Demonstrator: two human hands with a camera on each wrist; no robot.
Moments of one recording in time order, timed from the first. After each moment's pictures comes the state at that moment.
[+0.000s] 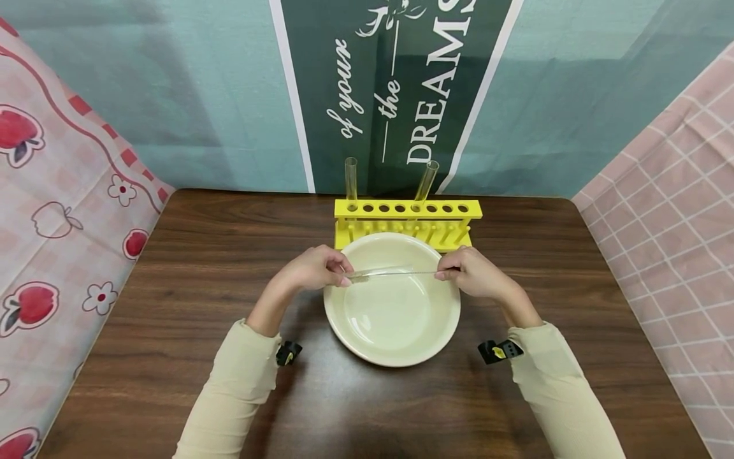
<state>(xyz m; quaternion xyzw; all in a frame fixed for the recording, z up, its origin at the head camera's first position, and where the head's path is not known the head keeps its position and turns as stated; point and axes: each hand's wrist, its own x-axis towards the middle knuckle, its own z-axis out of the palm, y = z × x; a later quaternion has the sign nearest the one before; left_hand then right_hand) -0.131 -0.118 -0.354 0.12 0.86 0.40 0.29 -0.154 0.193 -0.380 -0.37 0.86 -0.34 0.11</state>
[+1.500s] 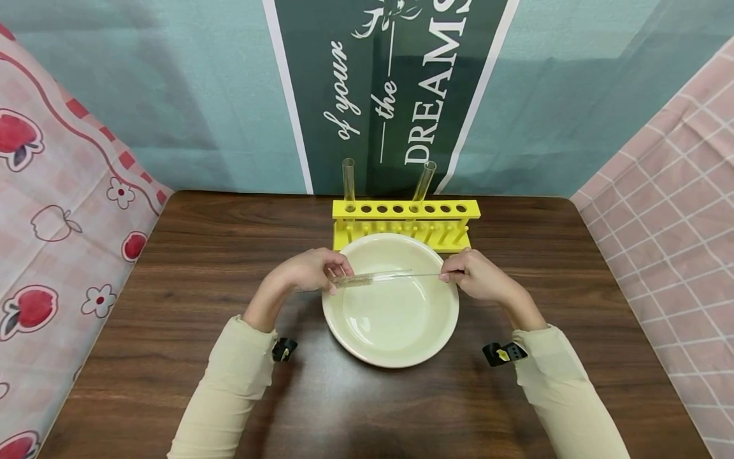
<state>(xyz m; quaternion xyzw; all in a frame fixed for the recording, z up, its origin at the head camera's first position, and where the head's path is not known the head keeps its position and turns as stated) -0.134 -0.121 -0.349 0.14 0.84 0.40 0.33 -0.152 0.204 -0.383 -0.38 0.86 -0.34 0.10</state>
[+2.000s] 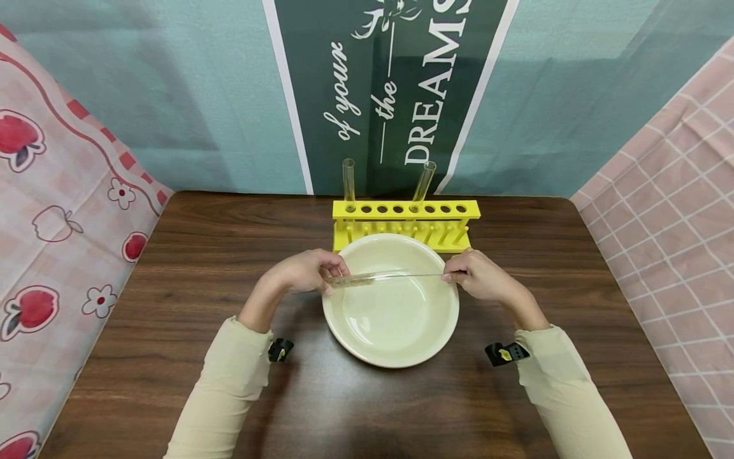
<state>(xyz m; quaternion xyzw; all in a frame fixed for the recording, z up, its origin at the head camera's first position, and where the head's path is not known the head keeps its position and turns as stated) -0.132 -0.132 -0.350 0.17 0.84 0.41 0.32 -0.153 0.211 -0.383 -0.40 0.85 -0.34 0.08</state>
